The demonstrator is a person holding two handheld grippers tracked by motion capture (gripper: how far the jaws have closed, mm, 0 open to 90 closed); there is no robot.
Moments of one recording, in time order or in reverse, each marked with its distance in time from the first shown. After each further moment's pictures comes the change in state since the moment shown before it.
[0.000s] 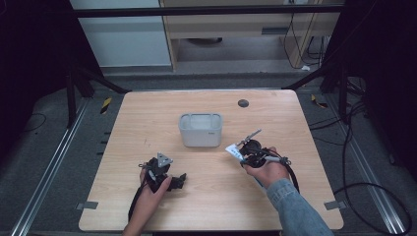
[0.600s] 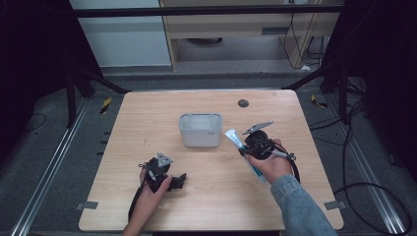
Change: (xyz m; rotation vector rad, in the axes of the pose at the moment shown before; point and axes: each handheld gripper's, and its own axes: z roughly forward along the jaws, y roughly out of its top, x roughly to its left) left arm 0.000 0.000 0.000 0.000 0.000 0.000; right arm -0.011 0.010 -0.027 -0.223 0.037 0.031
